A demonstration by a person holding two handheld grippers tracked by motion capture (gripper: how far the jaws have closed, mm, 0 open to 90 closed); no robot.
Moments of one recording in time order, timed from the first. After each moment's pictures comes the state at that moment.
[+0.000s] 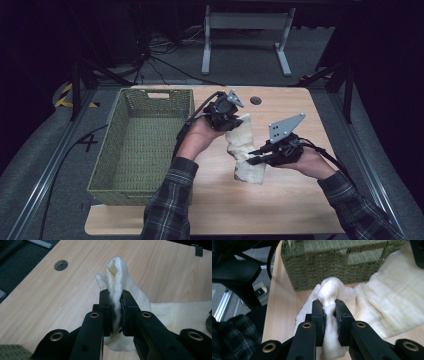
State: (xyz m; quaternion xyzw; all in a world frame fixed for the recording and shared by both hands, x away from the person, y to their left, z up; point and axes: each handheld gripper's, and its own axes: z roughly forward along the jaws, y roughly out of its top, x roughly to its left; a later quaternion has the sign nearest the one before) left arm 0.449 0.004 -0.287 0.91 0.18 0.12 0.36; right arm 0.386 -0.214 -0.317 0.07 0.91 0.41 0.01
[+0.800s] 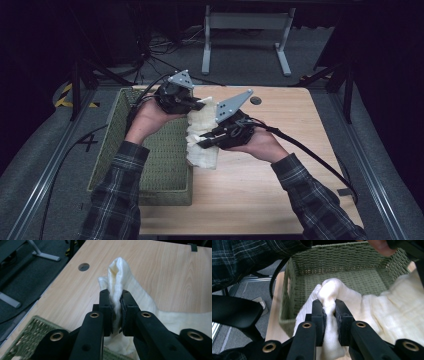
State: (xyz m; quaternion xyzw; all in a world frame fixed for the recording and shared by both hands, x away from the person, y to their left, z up) left arm 0.468 0.113 -0.253 0.89 0.15 0.14 0.40; right arm 0.401 -0.089 -0.268 0.05 0.90 0.43 0.02
